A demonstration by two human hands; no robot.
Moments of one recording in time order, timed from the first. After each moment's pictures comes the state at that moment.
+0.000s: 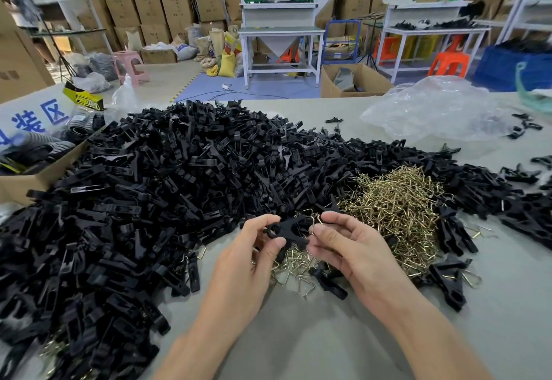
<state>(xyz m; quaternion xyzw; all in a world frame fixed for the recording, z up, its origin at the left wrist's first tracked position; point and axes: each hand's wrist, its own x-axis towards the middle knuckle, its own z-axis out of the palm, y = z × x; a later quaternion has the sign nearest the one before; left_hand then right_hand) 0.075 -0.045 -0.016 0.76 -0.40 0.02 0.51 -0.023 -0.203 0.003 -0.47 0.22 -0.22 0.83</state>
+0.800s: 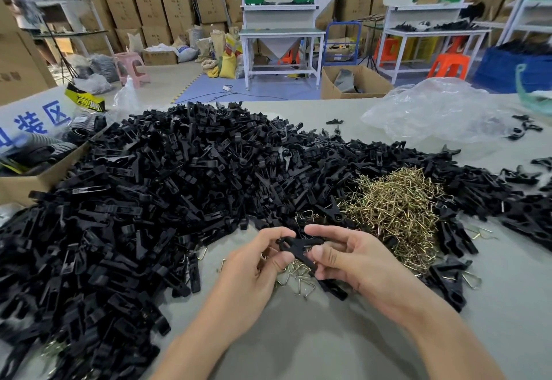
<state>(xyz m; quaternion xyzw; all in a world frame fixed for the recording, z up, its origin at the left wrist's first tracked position) 0.077 -0.042 -0.018 0.74 -0.41 -0.11 0.52 -0.037 -0.212 0.004 -0.60 0.17 -0.09 0.78</state>
